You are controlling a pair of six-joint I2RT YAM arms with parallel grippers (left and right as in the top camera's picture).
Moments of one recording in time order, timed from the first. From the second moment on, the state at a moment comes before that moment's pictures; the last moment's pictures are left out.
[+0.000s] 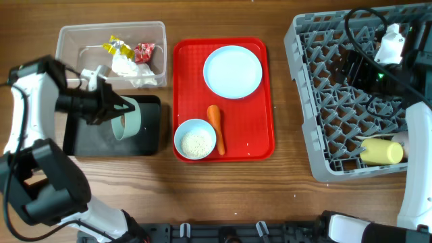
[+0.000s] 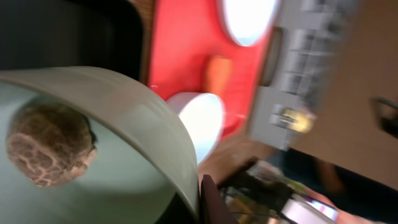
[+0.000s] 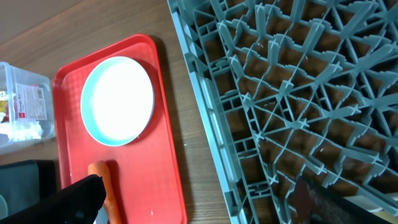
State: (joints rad) left arm 0.38 1.81 1.41 -1.42 0.83 0.26; right arm -0.22 1.43 1.53 -1.12 -0.30 0.13
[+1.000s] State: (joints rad) left arm 0.07 1.63 1.51 -1.13 1.02 0.35; right arm -0.22 1.44 1.53 -1.14 -0.30 0.13
